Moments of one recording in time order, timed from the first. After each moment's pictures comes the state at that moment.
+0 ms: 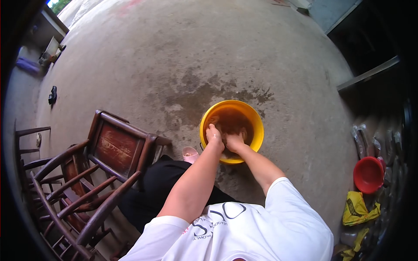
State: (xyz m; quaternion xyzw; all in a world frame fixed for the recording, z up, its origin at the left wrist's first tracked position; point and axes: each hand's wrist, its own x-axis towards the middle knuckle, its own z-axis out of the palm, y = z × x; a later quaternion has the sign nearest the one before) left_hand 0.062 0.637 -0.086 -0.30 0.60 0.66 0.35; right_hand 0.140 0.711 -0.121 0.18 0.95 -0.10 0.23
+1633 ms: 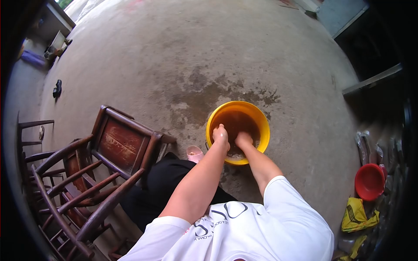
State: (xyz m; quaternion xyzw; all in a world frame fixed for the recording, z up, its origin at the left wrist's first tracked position) left_hand 0.060 0.637 -0.059 -0.33 0.61 0.61 0.37; right_hand 0.128 0.729 -0.125 0.42 0.83 -0.23 0.29
